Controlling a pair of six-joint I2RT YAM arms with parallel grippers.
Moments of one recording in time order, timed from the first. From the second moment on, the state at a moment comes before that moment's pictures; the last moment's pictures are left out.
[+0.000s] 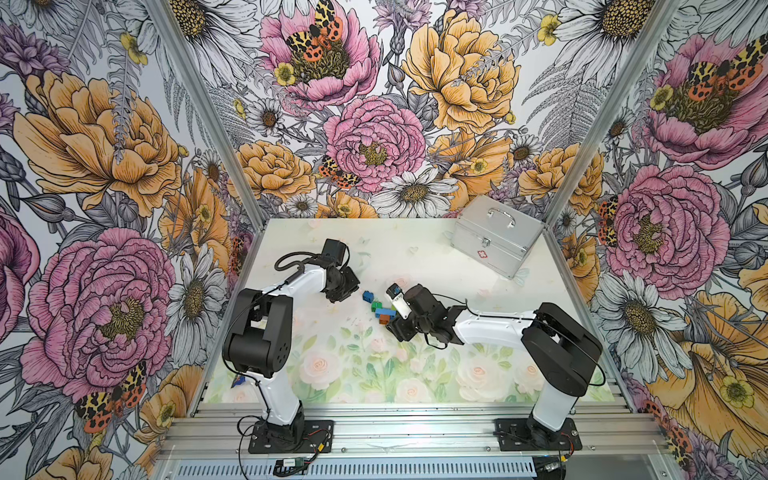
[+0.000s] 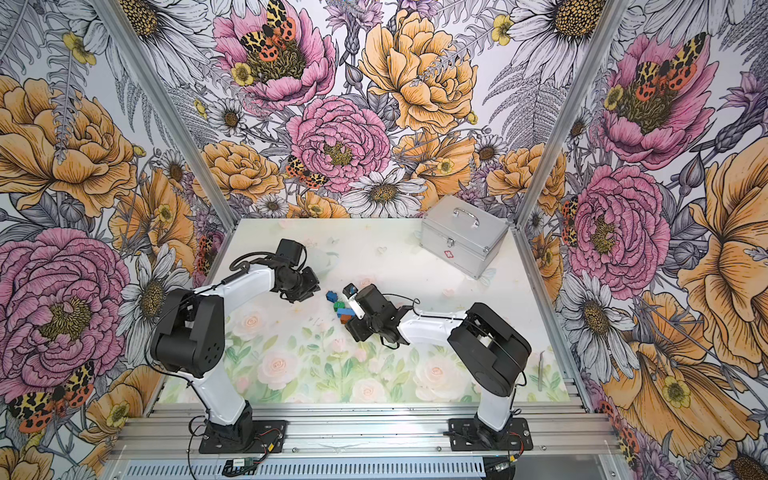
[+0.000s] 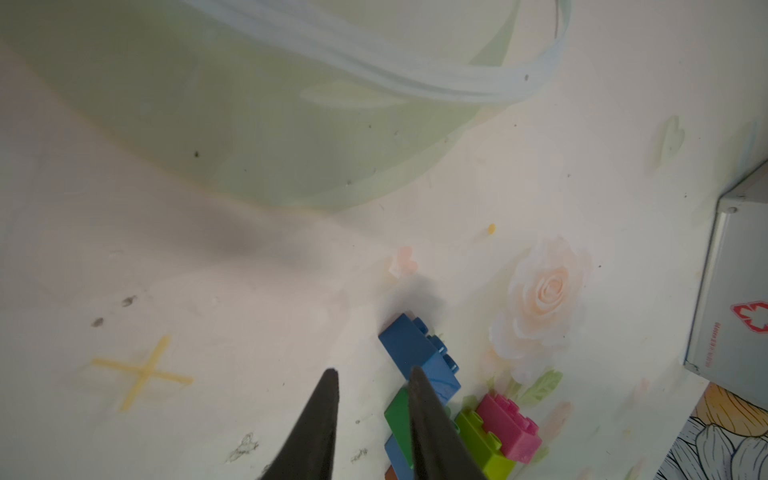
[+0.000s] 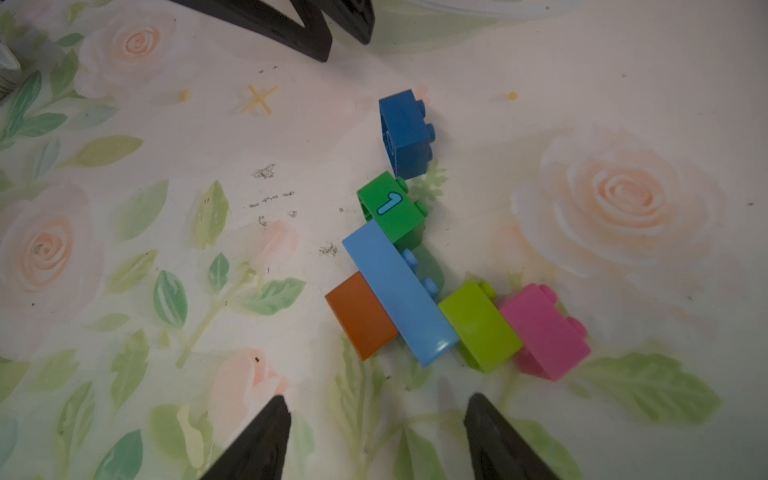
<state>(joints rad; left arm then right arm) -0.24 1.82 1.21 -0.59 0.17 -0.82 0.84 1.78 0.98 -0.02 -0.07 0.11</state>
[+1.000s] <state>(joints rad) -0.24 1.80 1.13 -0.51 0.19 -0.77 0.84 1.82 1.03 -0.13 -0.04 0.07</state>
